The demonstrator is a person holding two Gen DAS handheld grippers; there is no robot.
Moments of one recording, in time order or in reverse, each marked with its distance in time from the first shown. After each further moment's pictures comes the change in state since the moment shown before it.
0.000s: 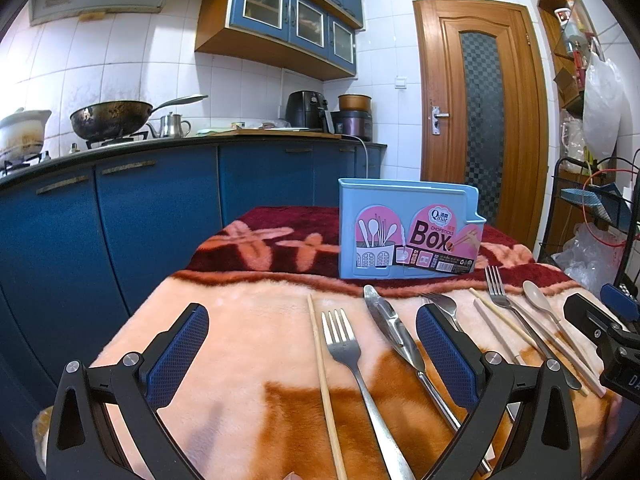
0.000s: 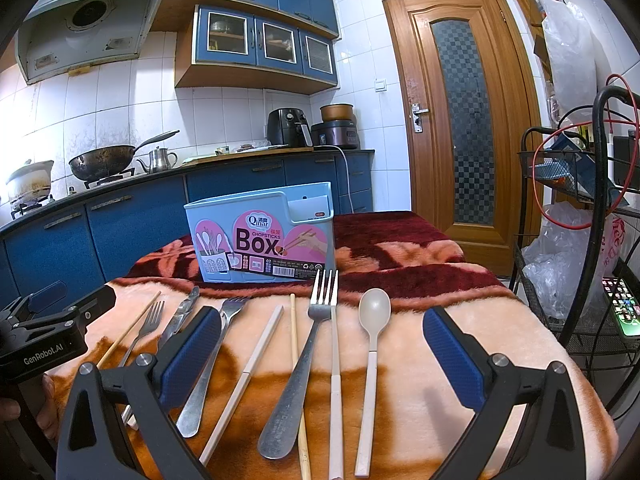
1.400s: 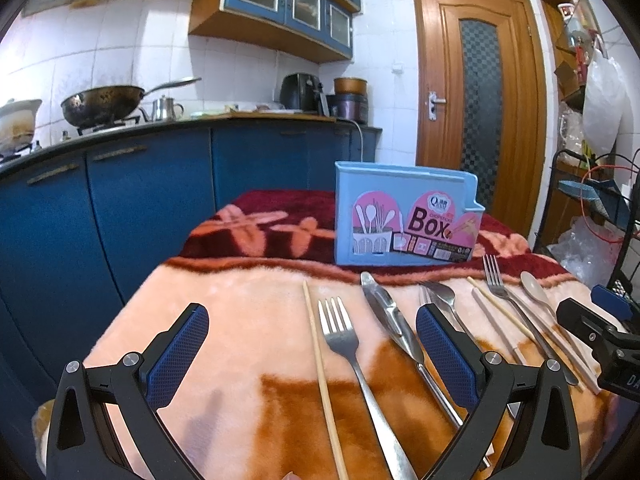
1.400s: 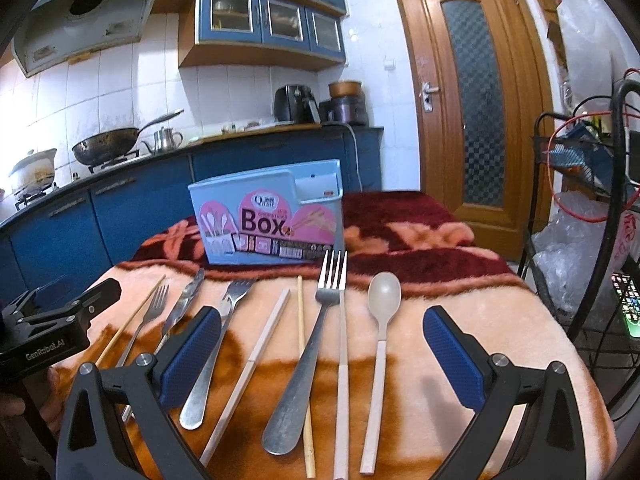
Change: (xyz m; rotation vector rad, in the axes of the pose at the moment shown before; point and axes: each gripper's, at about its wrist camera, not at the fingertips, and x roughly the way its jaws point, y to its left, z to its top) left arm 0.008 -0.001 0.003 -0.003 0.083 -0.031; right arm 0.012 -0.003 0.005 -0.011 0.123 0.042
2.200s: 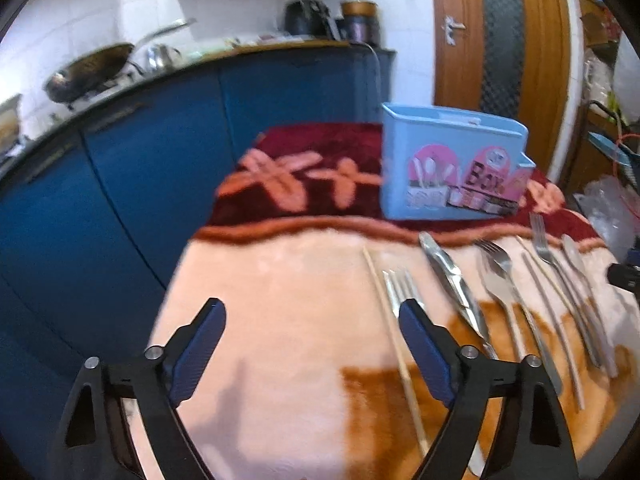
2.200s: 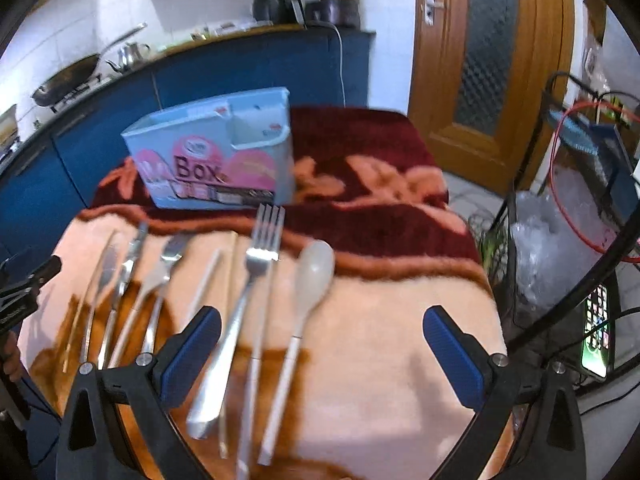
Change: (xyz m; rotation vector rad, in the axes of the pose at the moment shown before) left arm 0.034 0.037 0.035 0.060 0.341 0.036; right arm 0.042 -0.049 0.052 -0.033 0.467 -0.088
